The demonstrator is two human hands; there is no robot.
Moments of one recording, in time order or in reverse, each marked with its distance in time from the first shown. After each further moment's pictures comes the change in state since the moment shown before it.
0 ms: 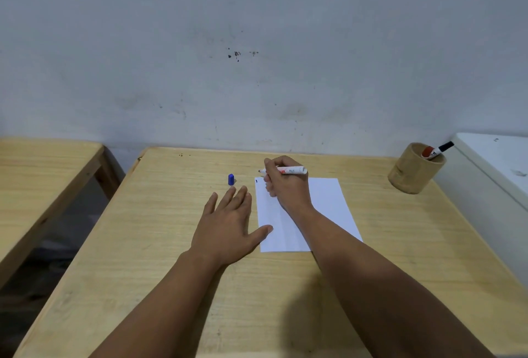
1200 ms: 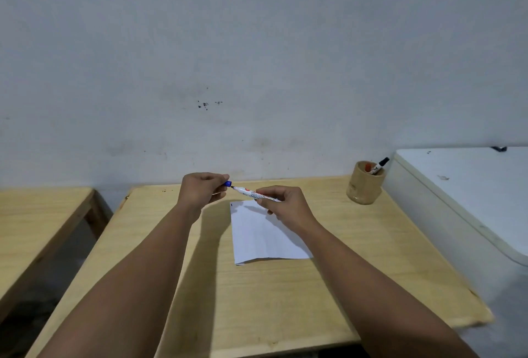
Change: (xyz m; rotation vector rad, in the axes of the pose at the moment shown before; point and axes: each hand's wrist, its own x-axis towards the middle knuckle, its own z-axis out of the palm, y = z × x) left_hand 0.071 0.016 -0.094 -1.342 0.202 -0.372; right_hand -0.043 -0.048 -0.088 -0.028 -0.165 -0.055
